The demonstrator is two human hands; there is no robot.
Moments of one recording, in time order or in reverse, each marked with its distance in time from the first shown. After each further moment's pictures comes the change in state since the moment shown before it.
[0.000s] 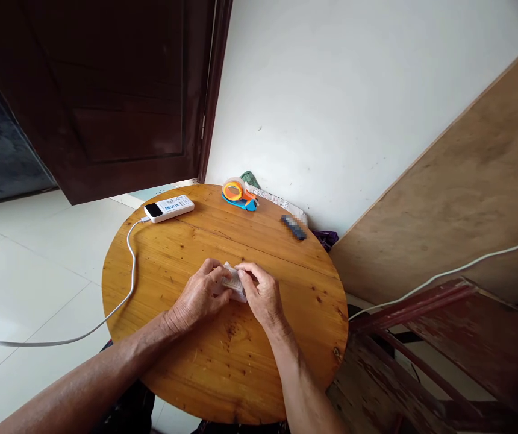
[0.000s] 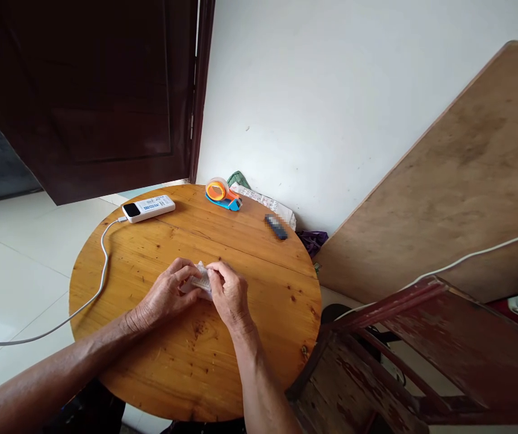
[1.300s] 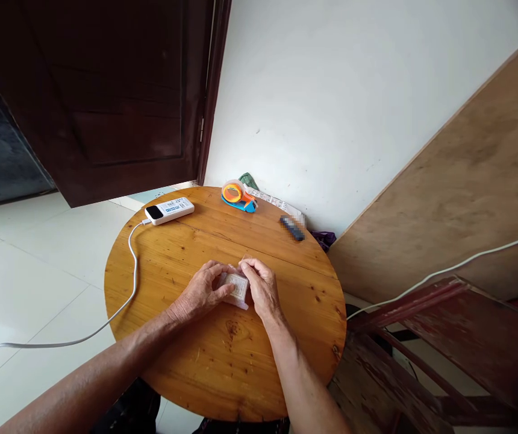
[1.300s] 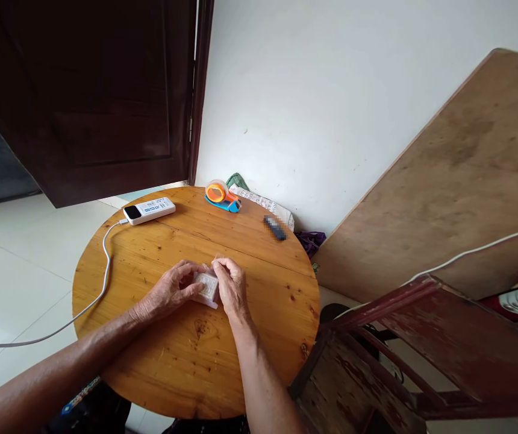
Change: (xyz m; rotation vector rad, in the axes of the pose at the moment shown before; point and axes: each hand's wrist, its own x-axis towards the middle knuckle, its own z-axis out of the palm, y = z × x) left_hand 0.009 -0.007 -0.005 -0.350 -0.132 -0.103; right_hand 0.011 0.013 0.014 0.344 0.105 0.337
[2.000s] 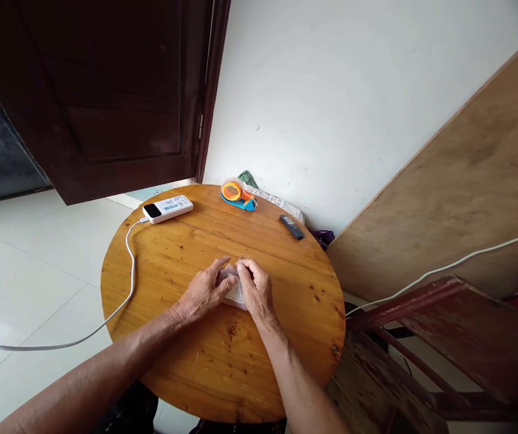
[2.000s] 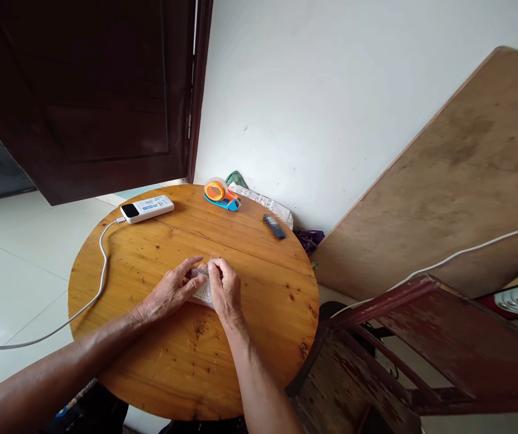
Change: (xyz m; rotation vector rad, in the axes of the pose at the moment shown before) left_hand 0.003 0.001 0.005 0.060 0.003 -0.145; right_hand -0.010 -0.006 0.004 -0.260 0.009 -0.175
